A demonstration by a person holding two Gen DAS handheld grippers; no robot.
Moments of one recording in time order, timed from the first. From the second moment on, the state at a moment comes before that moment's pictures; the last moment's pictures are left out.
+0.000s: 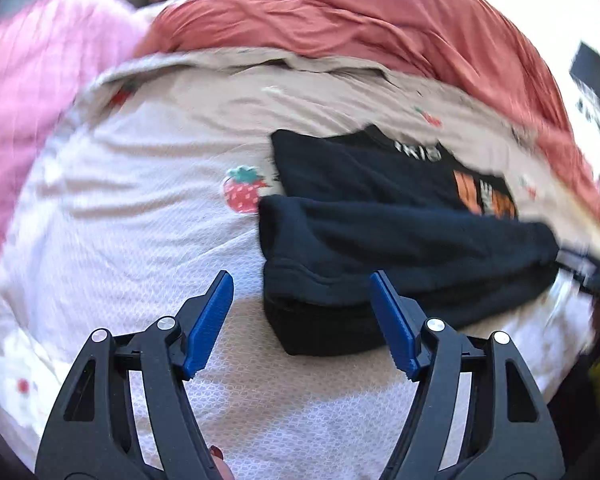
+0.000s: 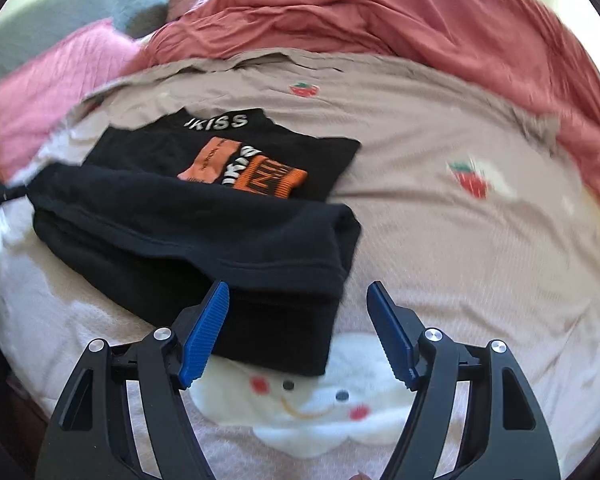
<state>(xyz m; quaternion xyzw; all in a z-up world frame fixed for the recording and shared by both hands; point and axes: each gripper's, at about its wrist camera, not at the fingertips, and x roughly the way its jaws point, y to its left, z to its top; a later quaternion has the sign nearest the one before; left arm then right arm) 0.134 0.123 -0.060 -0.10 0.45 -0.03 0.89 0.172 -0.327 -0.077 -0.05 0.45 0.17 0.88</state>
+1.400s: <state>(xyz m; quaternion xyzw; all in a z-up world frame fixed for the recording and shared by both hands) 0.273 0.150 -0.097 -0.31 0.50 -0.05 0.81 0.290 -0.337 -0.087 0.17 0.48 0.15 0.85</state>
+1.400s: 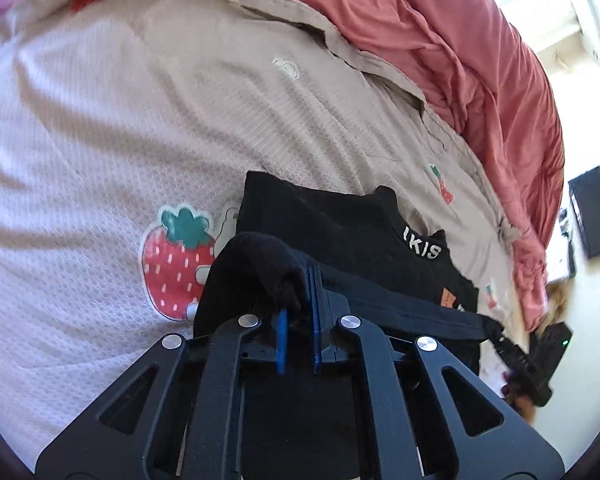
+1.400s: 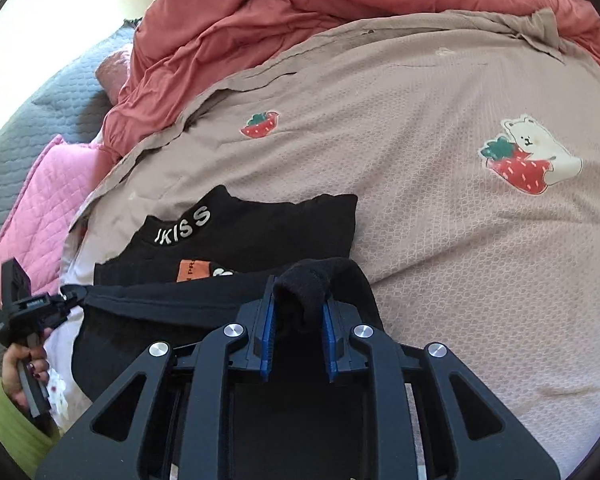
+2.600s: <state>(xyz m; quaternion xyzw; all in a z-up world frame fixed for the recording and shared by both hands) 0.284 0.127 -0.095 -0.11 0.48 0.01 0.87 0.315 -0.320 -0.092 0.04 0.47 0.10 0.88</state>
